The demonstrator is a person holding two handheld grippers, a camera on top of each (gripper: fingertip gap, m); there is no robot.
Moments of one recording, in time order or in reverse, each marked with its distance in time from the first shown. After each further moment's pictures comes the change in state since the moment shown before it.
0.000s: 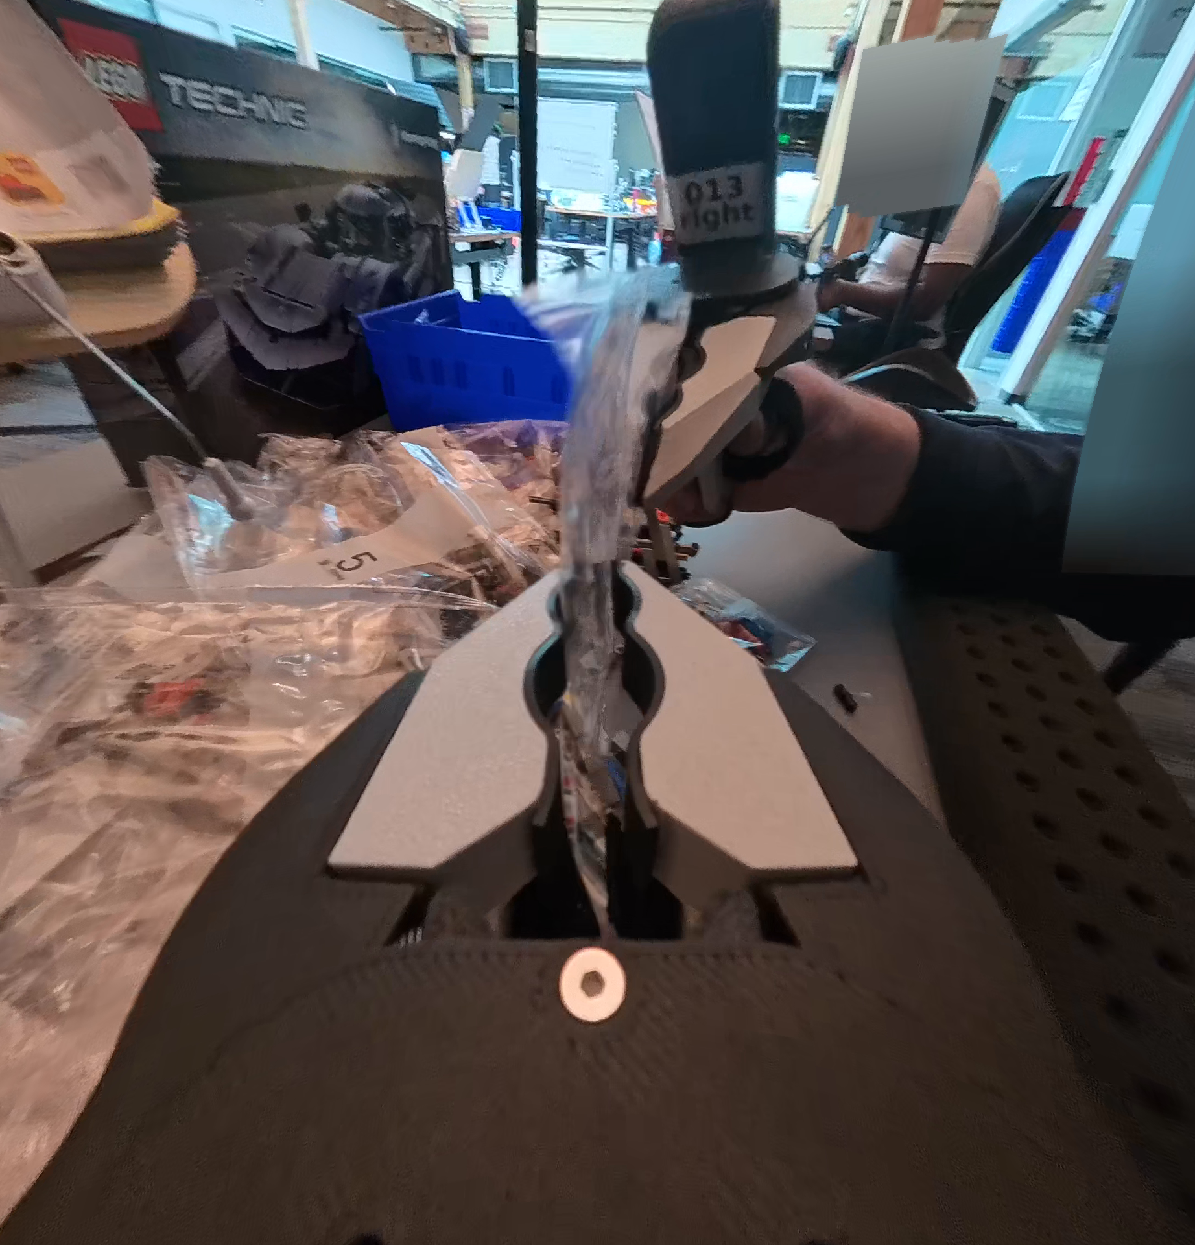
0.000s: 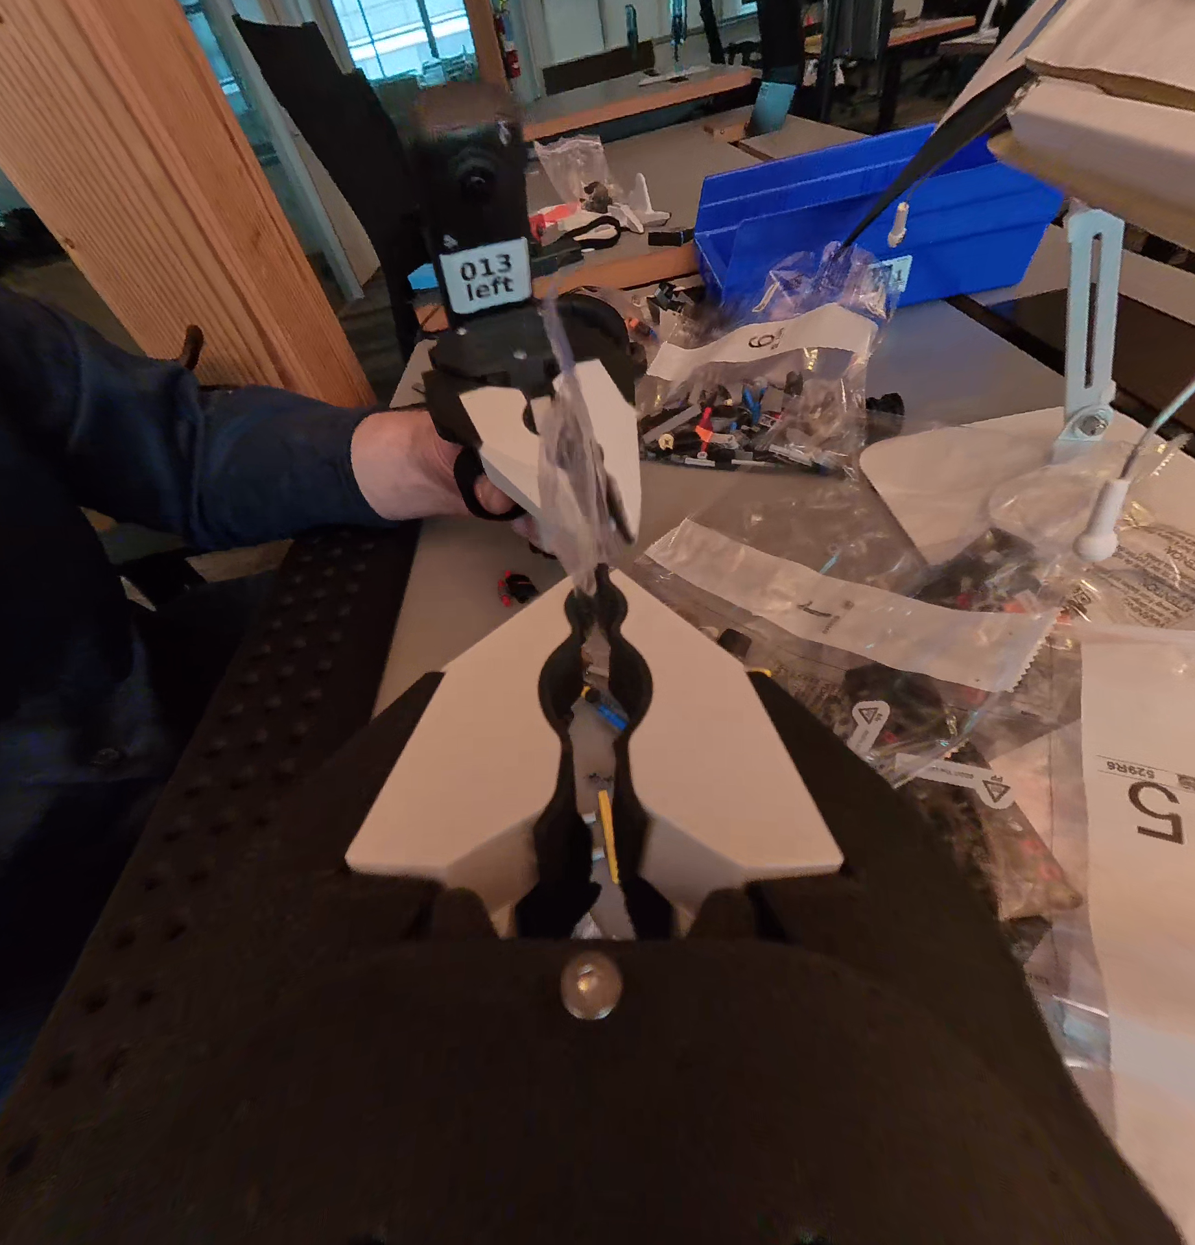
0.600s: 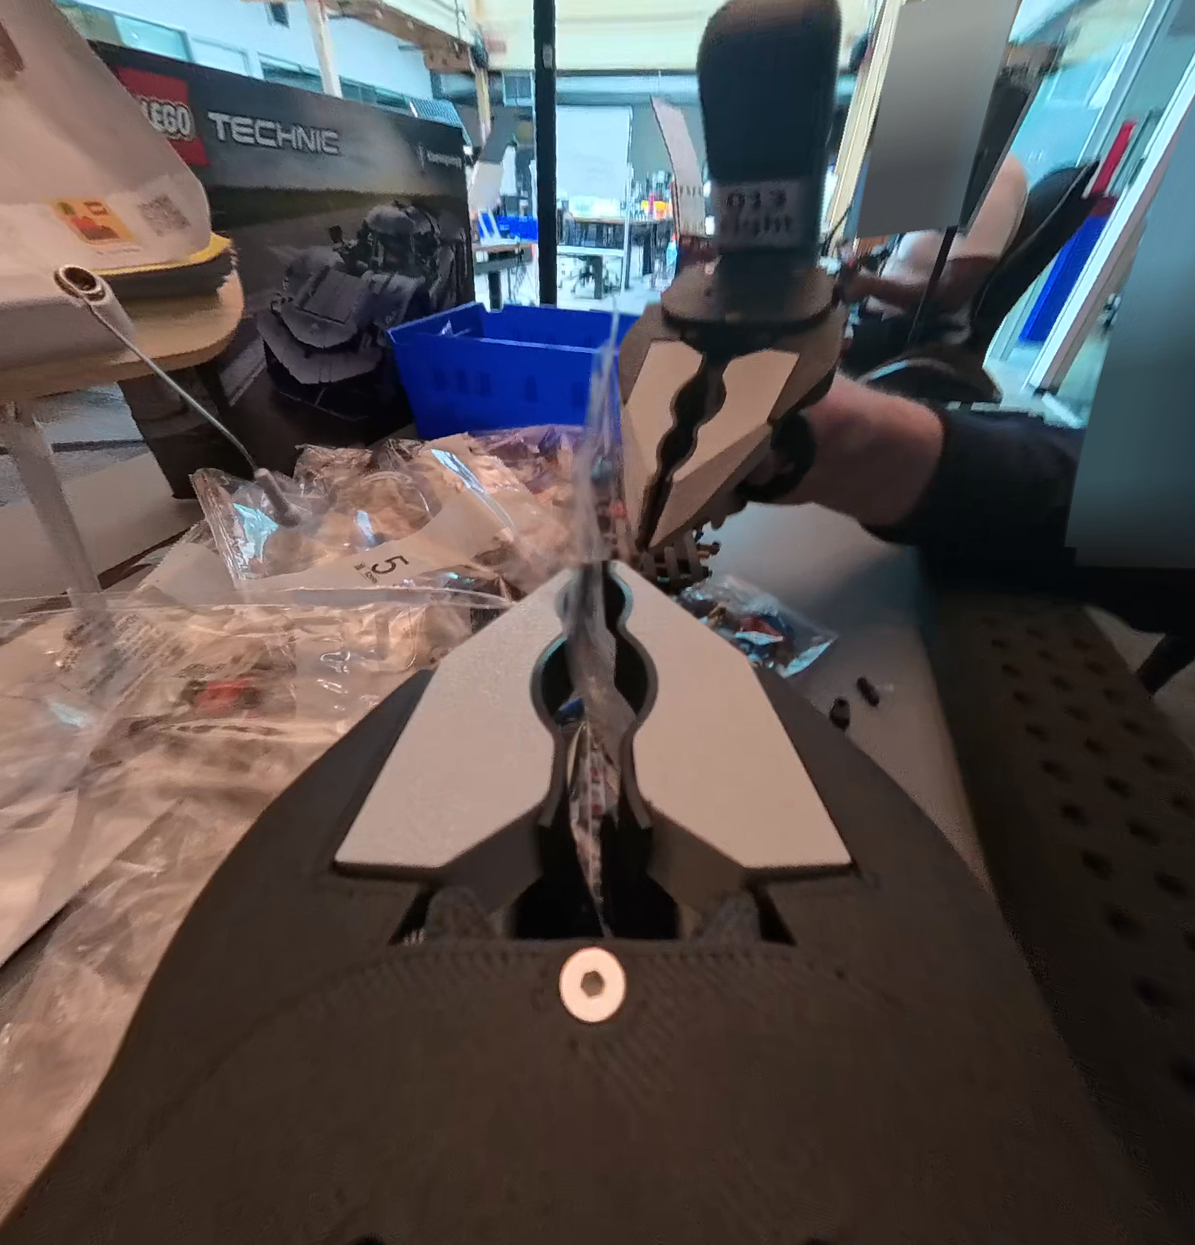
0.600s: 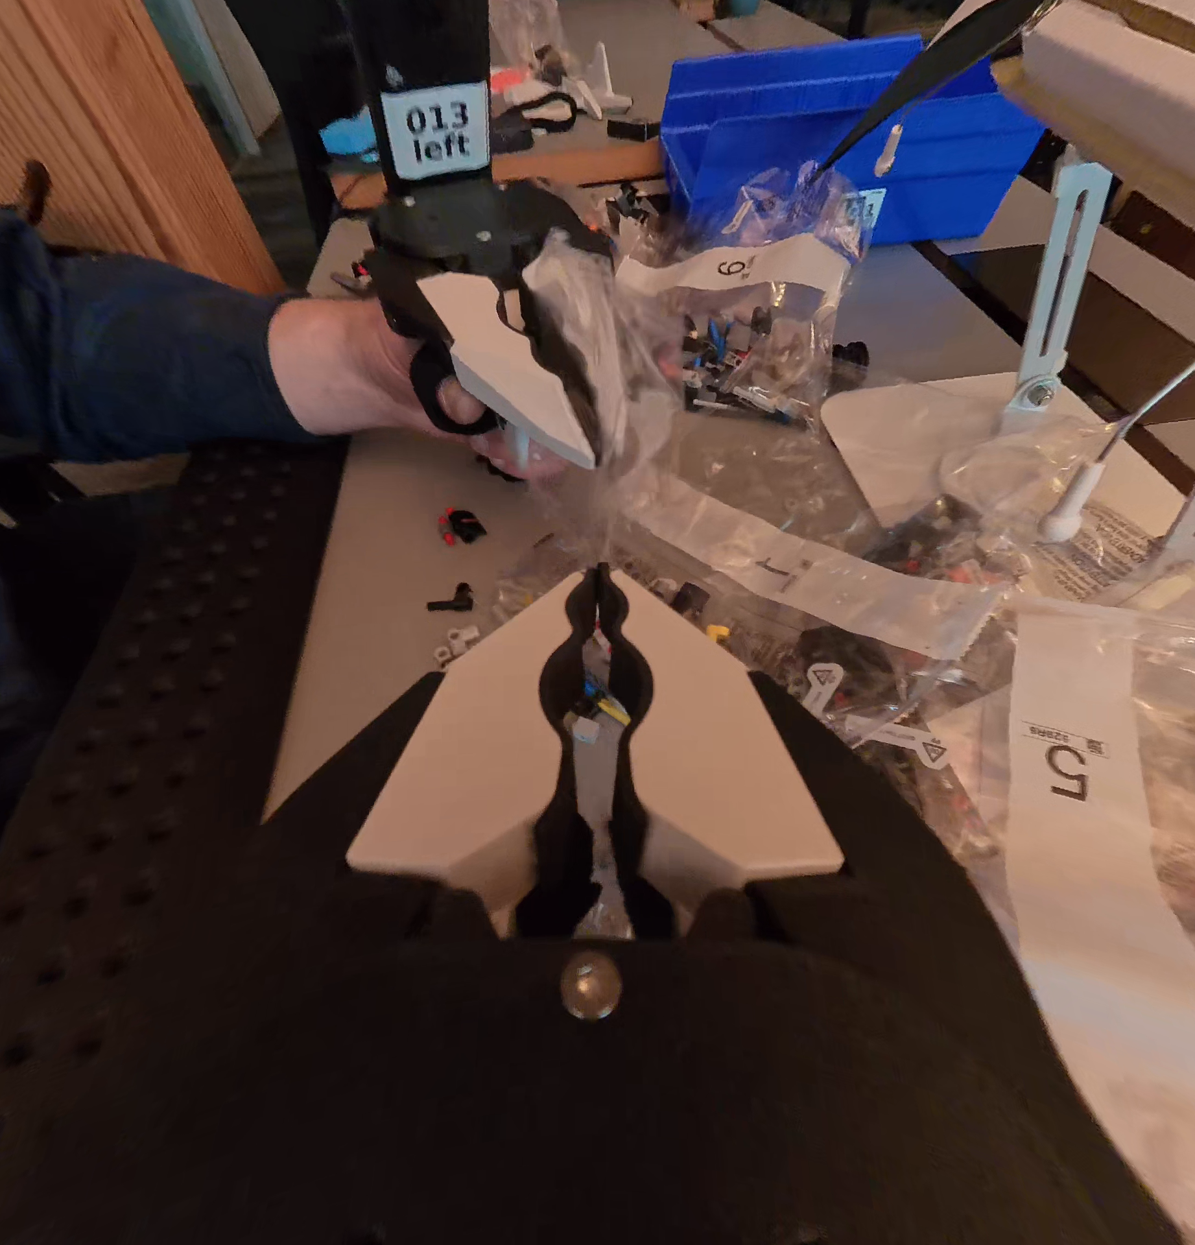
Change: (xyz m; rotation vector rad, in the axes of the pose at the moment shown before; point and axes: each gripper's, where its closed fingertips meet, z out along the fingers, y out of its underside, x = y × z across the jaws) left arm -0.008 -0.003 -0.008 0.002 -0.024 0.032; right arm 0.007 0.017 0.006 -0.130 0.095 -0.111
